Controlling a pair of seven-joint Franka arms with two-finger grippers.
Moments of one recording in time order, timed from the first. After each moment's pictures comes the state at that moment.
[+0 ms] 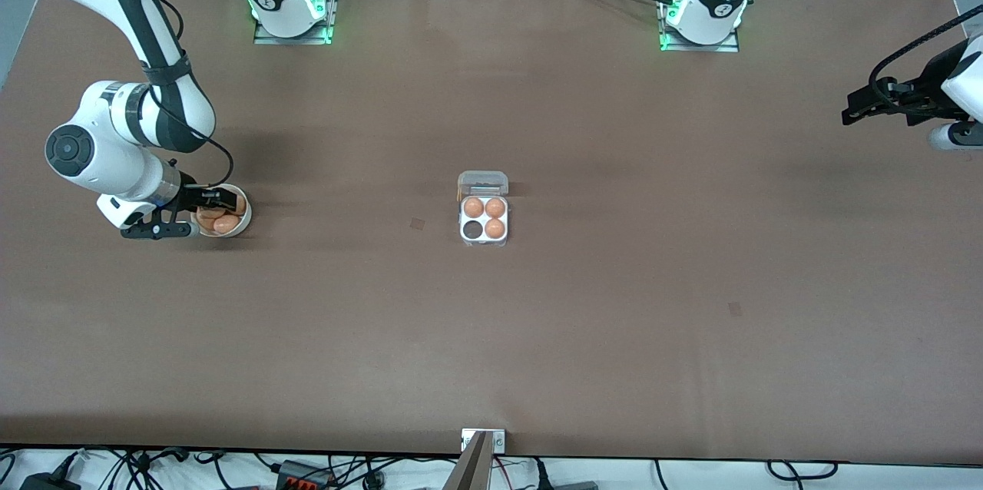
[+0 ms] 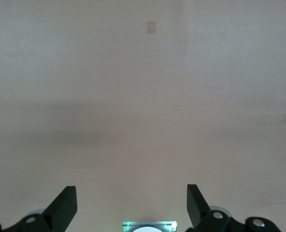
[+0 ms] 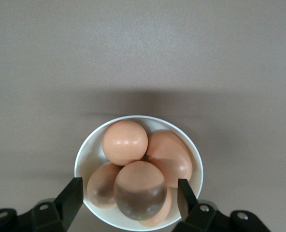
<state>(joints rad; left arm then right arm) 0.11 0.00 -0.04 -1.65 -0.02 1.50 0.05 -0.04 0.34 -0.06 -2.13 0.00 2.39 -0.13</state>
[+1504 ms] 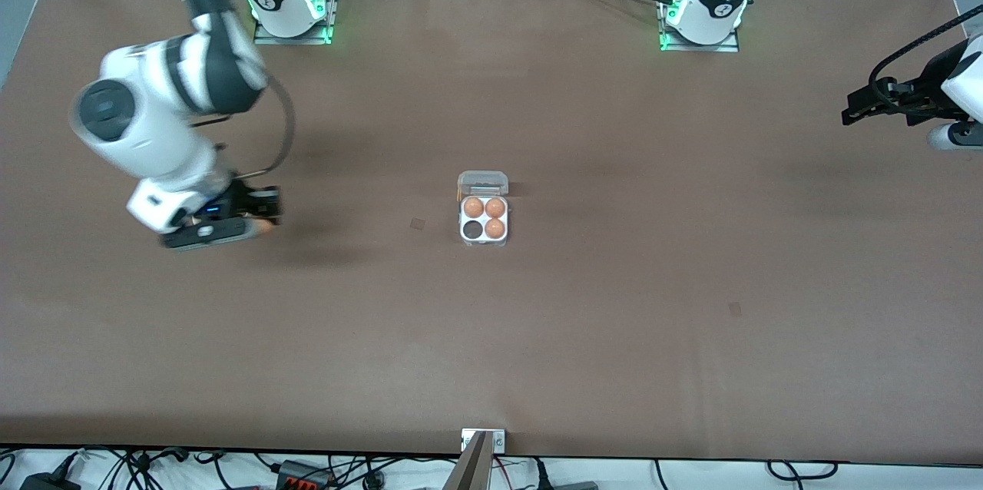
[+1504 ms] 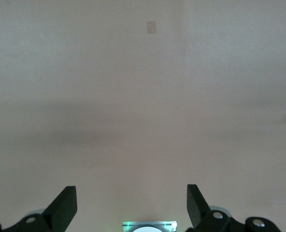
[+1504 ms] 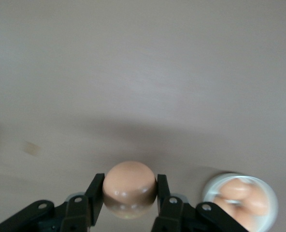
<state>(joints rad) 0.11 0.00 -0.04 -1.65 -0.02 1.50 0.05 0.32 0.25 -0.03 -1.84 0.00 2.18 0.13</state>
